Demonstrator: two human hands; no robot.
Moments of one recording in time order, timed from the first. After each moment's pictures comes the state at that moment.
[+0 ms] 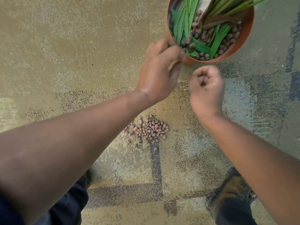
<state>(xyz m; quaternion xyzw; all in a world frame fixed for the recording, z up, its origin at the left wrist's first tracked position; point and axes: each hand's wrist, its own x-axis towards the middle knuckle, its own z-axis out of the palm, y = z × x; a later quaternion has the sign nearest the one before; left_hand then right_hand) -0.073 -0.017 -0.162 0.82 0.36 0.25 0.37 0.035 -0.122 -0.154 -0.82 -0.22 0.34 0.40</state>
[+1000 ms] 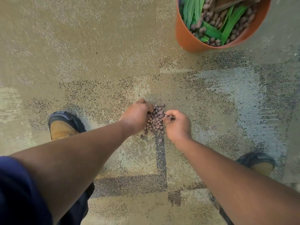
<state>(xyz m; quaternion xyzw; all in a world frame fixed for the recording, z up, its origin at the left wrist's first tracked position) -0.192 -0.099 -0.220 0.77 0.42 -0.23 0.42 -0.065 -0.203 -0.214 -0.85 -0.12 0.50 0.13</state>
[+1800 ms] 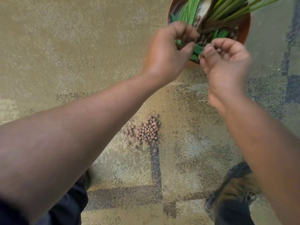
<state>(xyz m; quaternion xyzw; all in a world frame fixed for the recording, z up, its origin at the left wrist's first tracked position) -0.043 0.007 -0.124 0.67 0.47 0.22 0.54 0.061 -0.077 -0.111 -0.75 -0.05 0.35 0.55</state>
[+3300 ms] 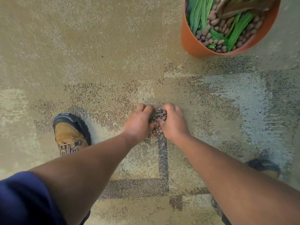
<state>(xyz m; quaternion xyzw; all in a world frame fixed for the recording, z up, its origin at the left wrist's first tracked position) -0.199 -0.115 -0.220 0.75 0.47 -0.19 0.43 -0.066 -0.168 -0.217 -0.80 -0.32 0.50 -0.01</state>
